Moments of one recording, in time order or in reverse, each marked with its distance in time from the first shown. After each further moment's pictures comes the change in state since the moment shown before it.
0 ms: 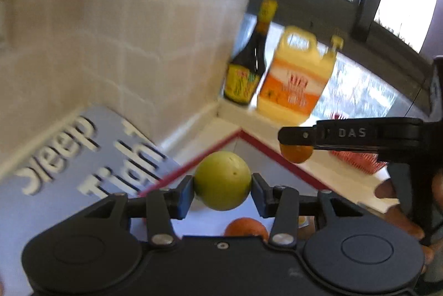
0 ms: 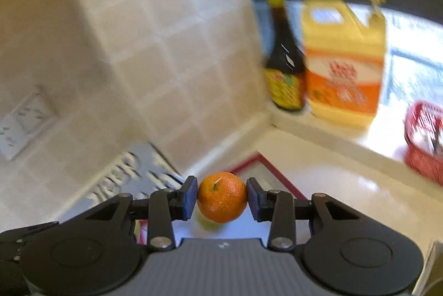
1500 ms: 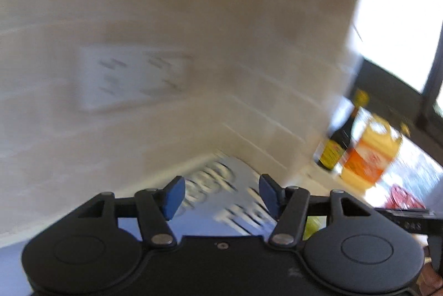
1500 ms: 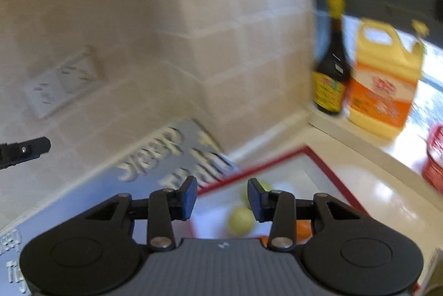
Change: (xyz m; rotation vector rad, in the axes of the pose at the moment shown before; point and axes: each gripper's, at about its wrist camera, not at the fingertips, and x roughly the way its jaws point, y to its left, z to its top) left arm -0.174 0.132 0.006 -0.207 -0.242 0.297; right arm -0.039 0.084 -0.020 -0.191 -0.005 0.101
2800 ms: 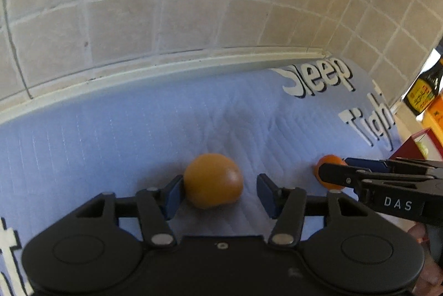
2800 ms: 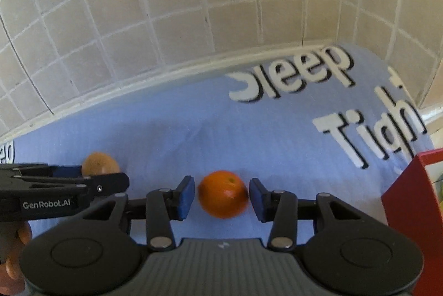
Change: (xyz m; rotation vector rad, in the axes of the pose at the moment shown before) left arm 0.096 0.130 -0.146 -0.139 0.292 0.159; right arm 0.181 0.176 -0.094 -0.282 0.223 0.182
